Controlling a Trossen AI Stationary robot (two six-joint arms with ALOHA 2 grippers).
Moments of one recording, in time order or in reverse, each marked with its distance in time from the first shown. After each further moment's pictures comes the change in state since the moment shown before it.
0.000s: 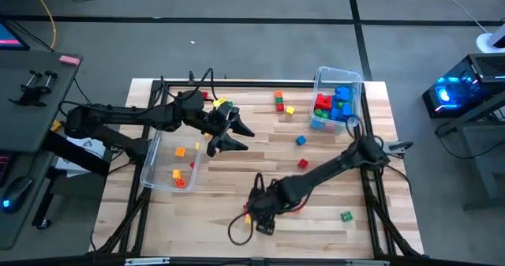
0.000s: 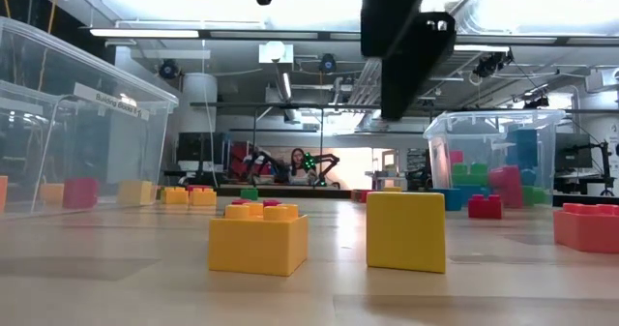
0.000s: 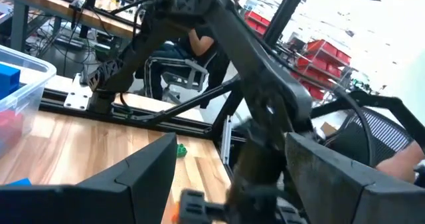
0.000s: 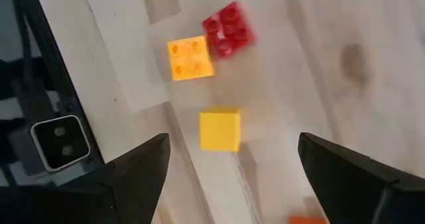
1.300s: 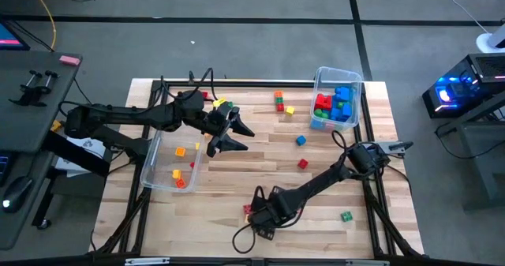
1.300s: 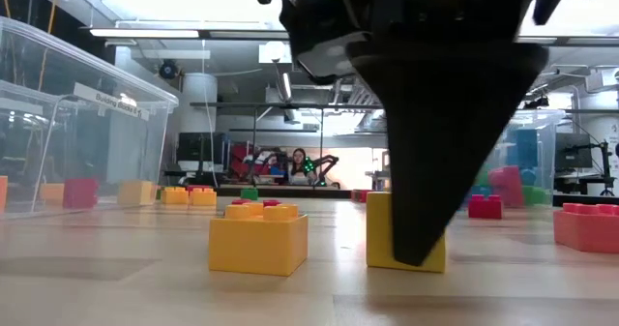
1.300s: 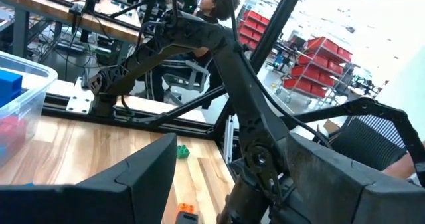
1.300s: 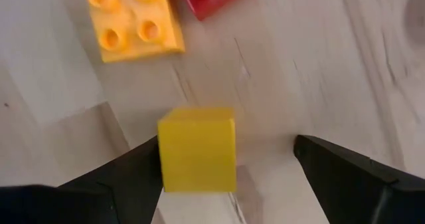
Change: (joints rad) left arm 0.000 0.000 0.000 0.002 0.000 0.027; right arm 0.043 0.130 -0.082 0.111 0.103 0.058
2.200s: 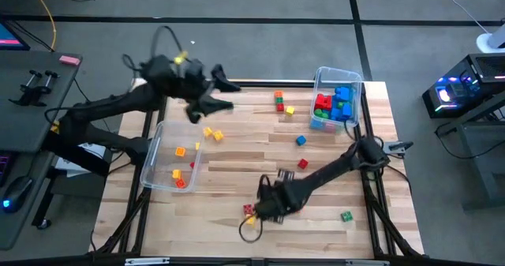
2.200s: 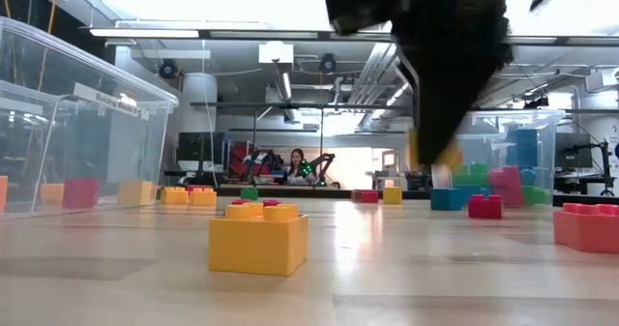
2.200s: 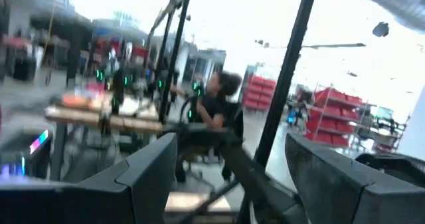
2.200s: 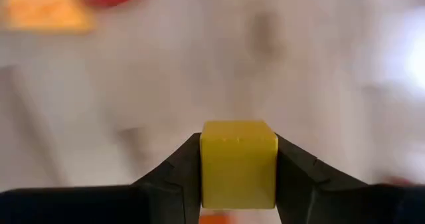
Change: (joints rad) left arm 0.205 -0.081 0.188 0.056 0.092 0.009; right arm -0.029 -0.117 0.000 -0.265 0.161 -0.140
